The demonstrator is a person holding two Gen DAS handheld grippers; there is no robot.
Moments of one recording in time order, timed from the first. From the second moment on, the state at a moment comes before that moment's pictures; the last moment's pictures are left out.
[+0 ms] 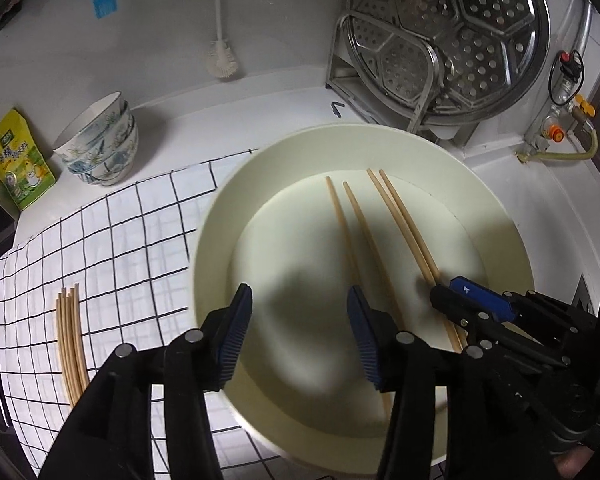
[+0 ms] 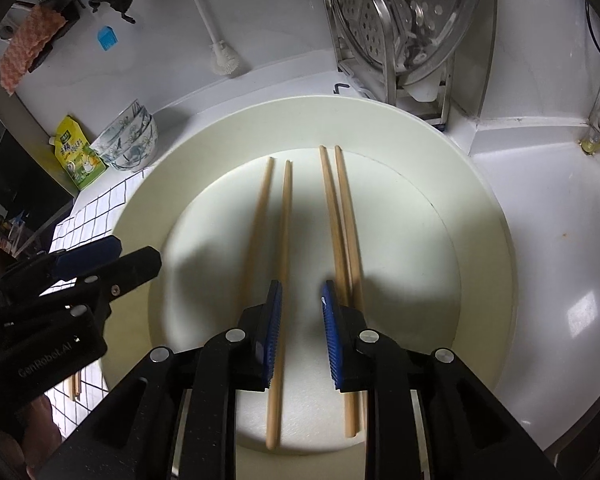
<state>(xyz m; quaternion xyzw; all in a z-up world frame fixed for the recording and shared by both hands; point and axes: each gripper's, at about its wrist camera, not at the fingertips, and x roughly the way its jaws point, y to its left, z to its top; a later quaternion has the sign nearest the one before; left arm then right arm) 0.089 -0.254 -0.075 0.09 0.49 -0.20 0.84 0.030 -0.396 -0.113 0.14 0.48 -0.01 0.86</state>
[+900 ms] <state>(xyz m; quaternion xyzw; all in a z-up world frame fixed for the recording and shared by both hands) 0.055 -0.137 -0.031 0.06 0.47 -0.19 0.86 -0.006 -0.313 -0.062 0.13 0.45 -0.02 0.88</state>
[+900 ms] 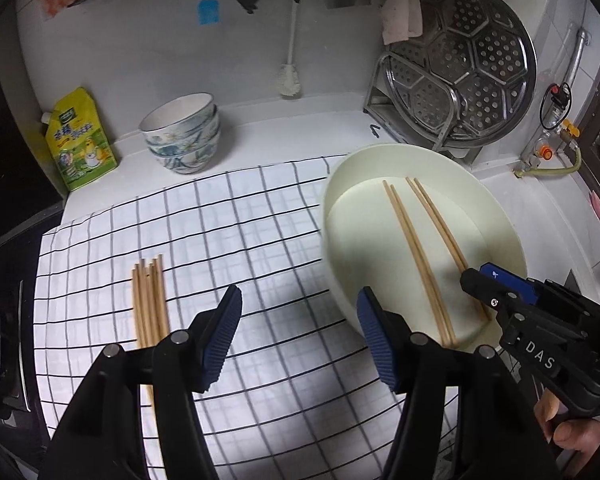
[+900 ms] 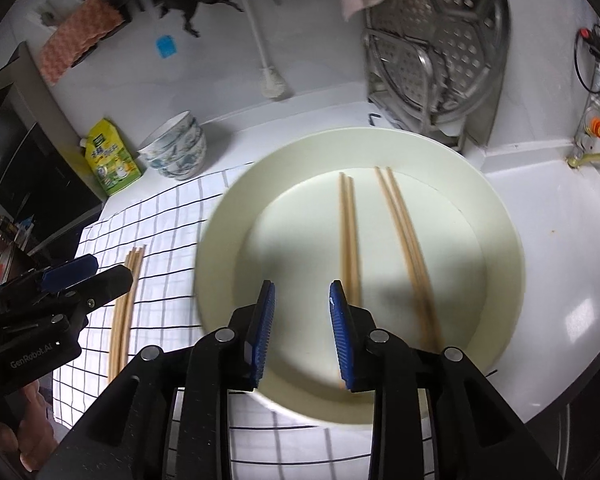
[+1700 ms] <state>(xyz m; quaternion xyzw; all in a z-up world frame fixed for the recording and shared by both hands) 0.067 0.044 -0.046 0.00 0.48 -0.13 0.87 0.018 -0.149 -0.071 0.08 0.48 0.04 0.87</state>
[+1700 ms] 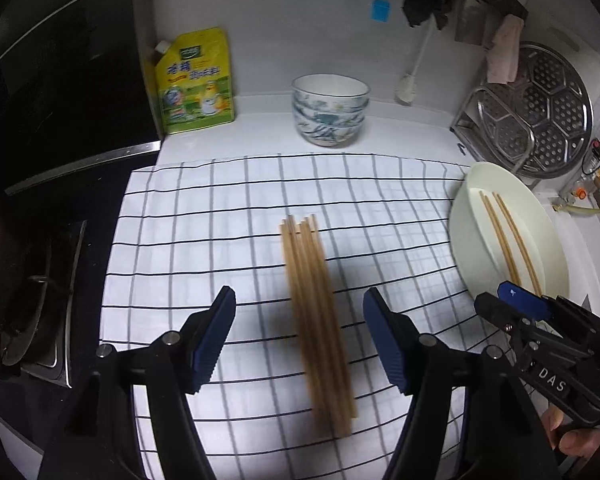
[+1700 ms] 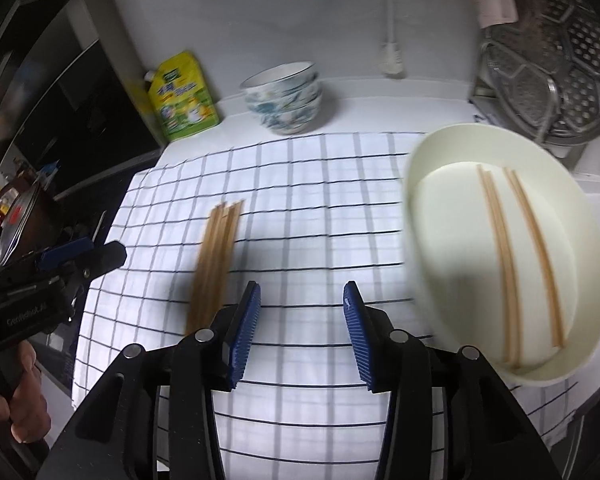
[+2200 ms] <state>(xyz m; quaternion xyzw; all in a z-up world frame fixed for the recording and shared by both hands) 0.070 0.110 -0.084 0.01 0.51 -0.09 0.86 0.026 -0.085 -0.118 0.08 0.52 0.08 0.85</state>
